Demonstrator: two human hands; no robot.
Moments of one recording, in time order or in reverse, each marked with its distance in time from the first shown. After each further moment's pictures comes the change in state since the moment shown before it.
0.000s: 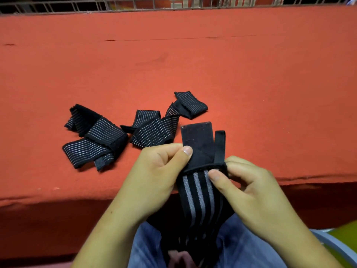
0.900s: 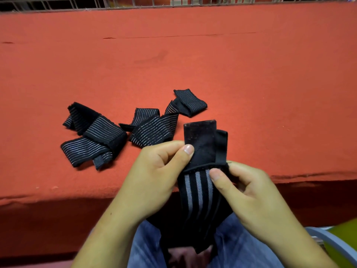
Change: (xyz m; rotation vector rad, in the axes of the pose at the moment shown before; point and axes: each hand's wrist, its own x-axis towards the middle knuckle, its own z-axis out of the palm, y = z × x) left_hand 0.003 -0.009 0.000 0.063 0.004 0.121; right_hand -0.006 0.000 0.002 0.134 -0.030 0.124
